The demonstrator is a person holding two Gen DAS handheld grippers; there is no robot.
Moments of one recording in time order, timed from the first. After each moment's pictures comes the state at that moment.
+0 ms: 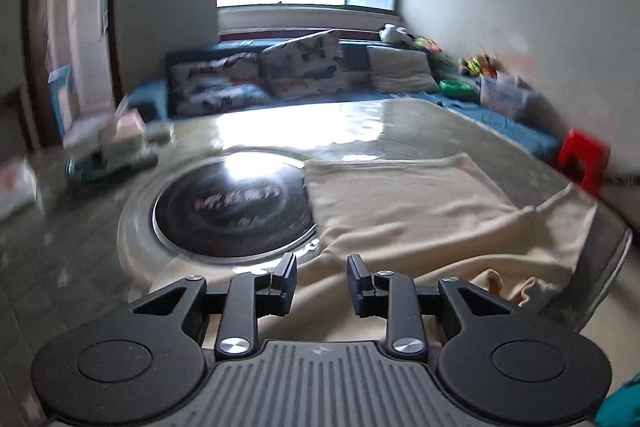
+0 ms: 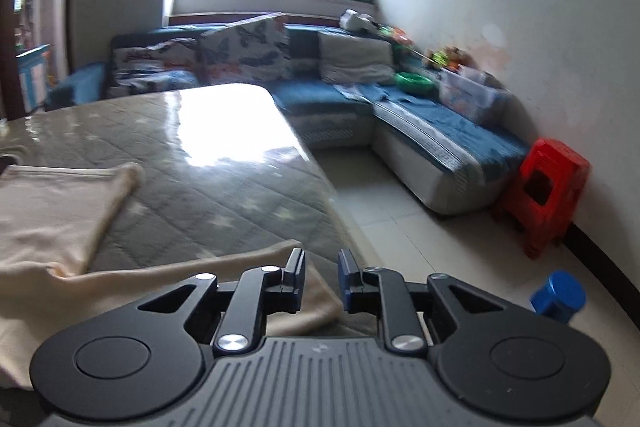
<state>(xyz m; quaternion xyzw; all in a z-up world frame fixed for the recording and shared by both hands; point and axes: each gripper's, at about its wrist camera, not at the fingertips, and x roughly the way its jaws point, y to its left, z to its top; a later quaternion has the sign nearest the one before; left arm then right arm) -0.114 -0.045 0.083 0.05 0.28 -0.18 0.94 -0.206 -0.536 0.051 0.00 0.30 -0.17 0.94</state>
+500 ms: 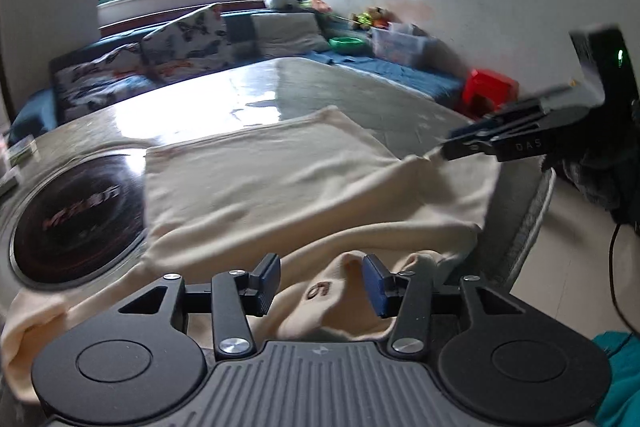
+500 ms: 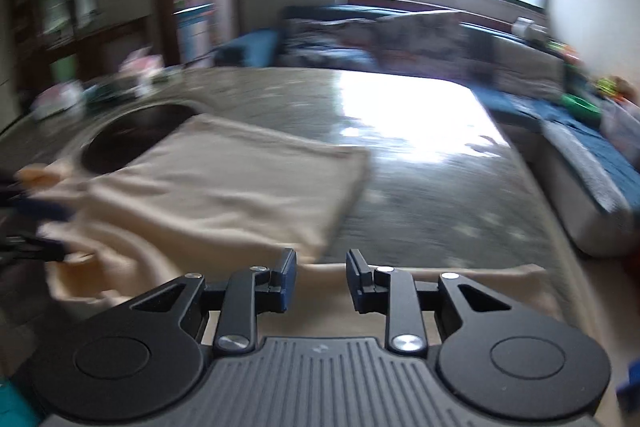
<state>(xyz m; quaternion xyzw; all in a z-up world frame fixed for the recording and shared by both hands) -0.106 -0.141 0.048 0.11 0.32 -0.33 0.88 -0.178 -0.420 0.053 -0.04 0.34 0.11 0.93</state>
